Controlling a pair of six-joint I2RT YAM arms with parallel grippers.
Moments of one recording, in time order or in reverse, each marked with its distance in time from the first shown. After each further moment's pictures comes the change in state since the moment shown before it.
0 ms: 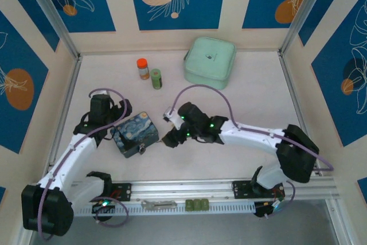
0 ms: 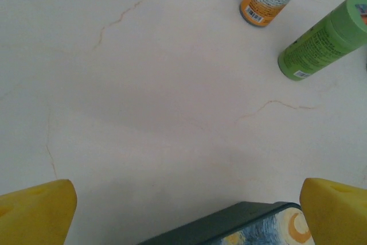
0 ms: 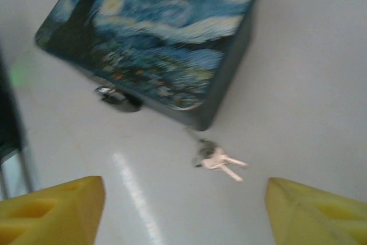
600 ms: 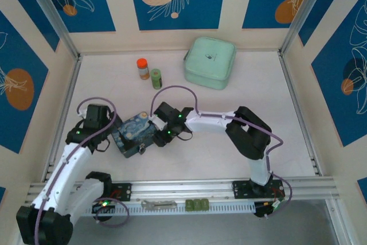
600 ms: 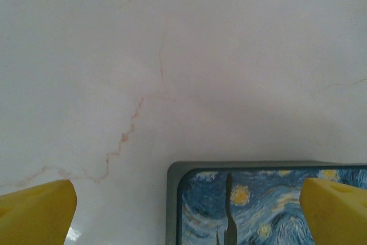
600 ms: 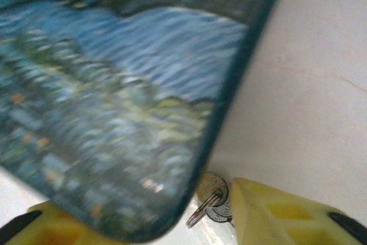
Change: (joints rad) left arm 0.015 -0.157 0.023 -0.432 -0.135 -0.223; right arm 0.020 0.460 0.350 -0.233 0.001 0.053
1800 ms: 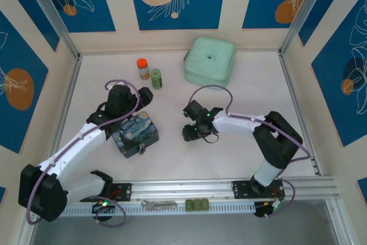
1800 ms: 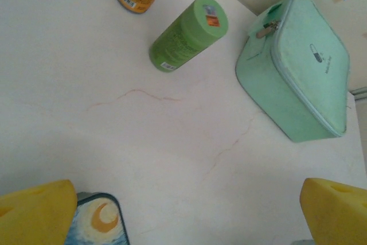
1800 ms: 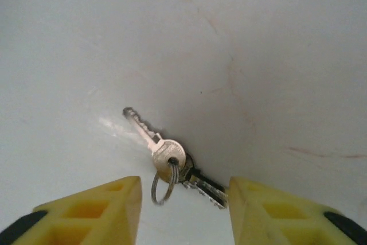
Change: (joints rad) left arm -0.277 0.305 0.136 0.529 0.168 -0.111; right arm -0.188 -0.307 -0.342 -0.033 0.119 0.287
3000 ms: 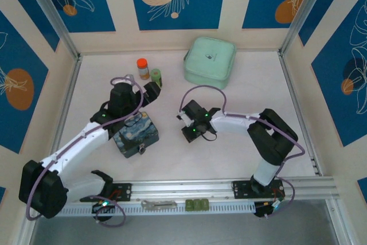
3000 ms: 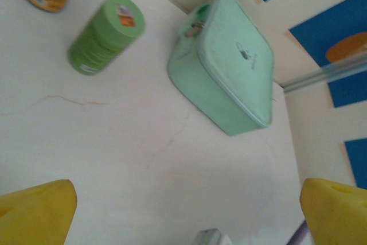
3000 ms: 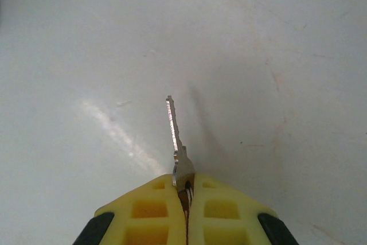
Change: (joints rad) left arm -0.055 0.027 0.000 0.196 0.119 -0.052; right arm -0.033 0.052 -0.009 0.111 -0.101 -0.286
